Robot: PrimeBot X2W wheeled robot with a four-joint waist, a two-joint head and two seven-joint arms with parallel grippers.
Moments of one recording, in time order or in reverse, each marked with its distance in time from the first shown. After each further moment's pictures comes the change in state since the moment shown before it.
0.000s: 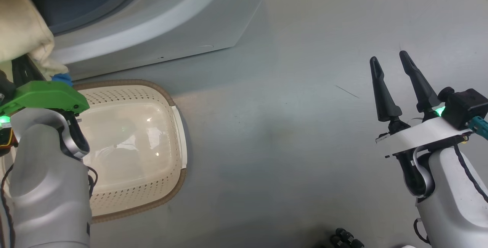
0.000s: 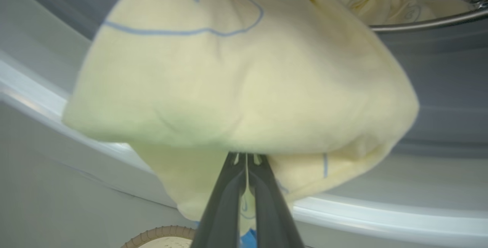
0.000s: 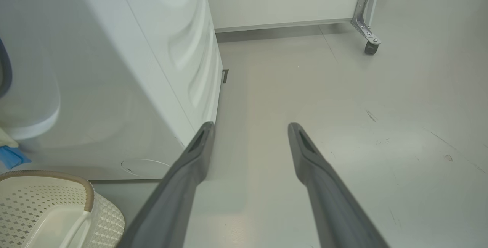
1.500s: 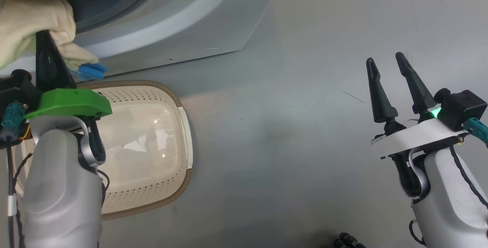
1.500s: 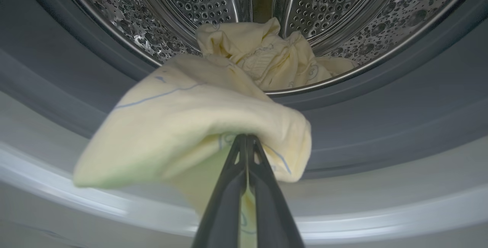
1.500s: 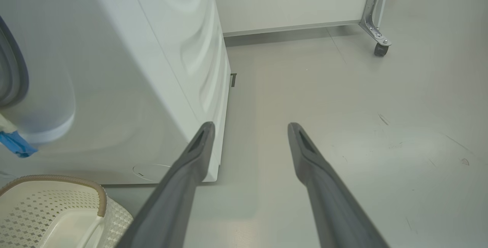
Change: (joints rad) left arm 0.137 -0.001 -0.170 -0.300 -0.039 -0.007 -0.009; right arm 0.002 0.015 -0.001 0.000 0.000 0.000 0.000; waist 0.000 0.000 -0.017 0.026
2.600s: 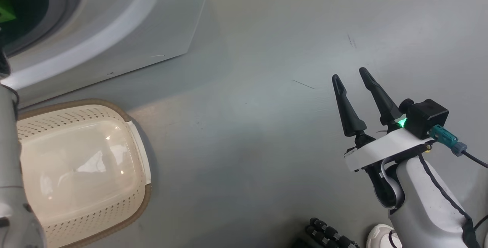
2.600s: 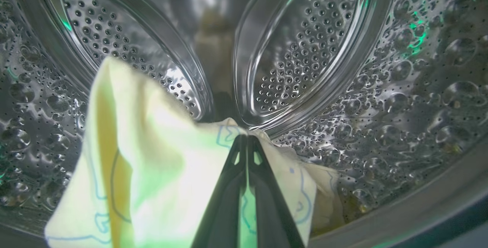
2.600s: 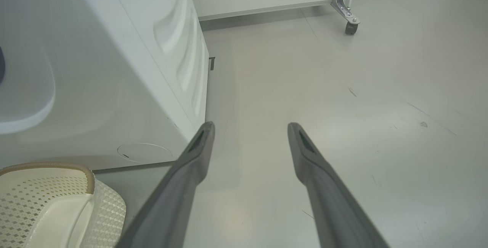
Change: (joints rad) left arm -0.389 0.154 0.082 0.179 0.146 0.005 0.099; right arm 0.002 0.044 0.100 0.035 0.020 0.000 0.000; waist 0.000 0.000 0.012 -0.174
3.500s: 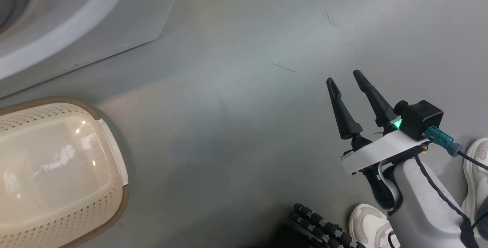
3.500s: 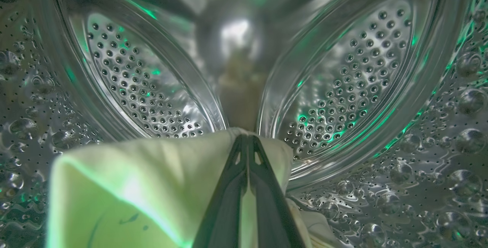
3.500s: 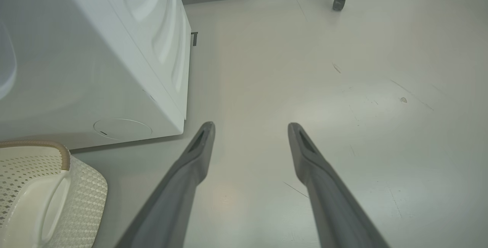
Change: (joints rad) left arm -0.298 0.117 0.084 0.145 0.062 0.000 -0.041; right arm 0.001 -0.007 0.031 0.001 0.008 0.000 0.000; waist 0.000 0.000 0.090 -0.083
